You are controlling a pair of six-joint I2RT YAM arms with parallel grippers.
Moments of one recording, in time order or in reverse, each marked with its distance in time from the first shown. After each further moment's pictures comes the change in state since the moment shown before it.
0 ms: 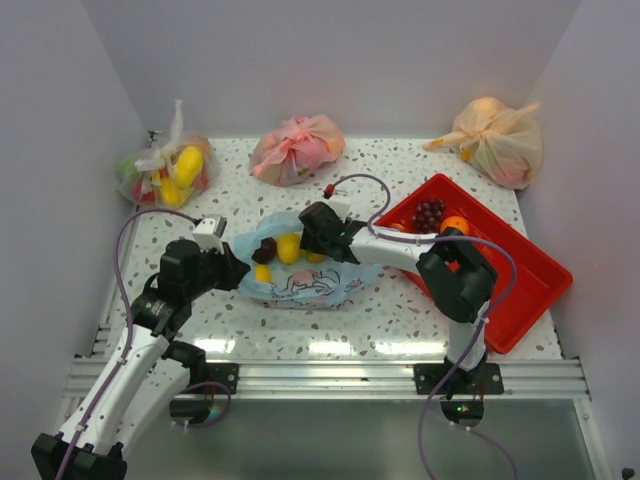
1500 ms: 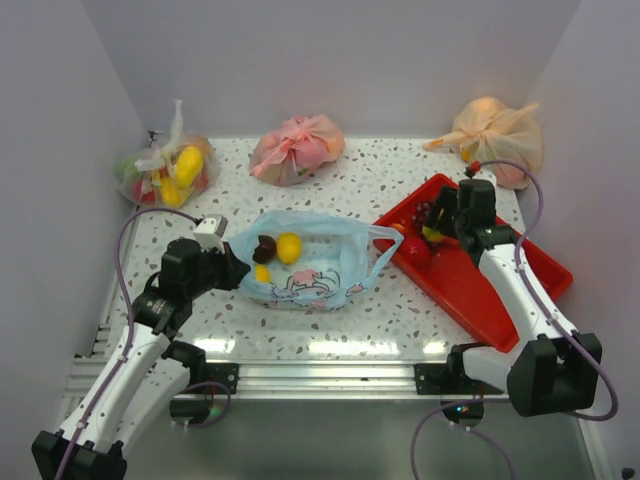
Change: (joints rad) left arm 0.000 0.014 0.000 0.001 0.000 0.000; right arm -0.684 -0.741 -0.300 -0.186 -0.280 -0.487
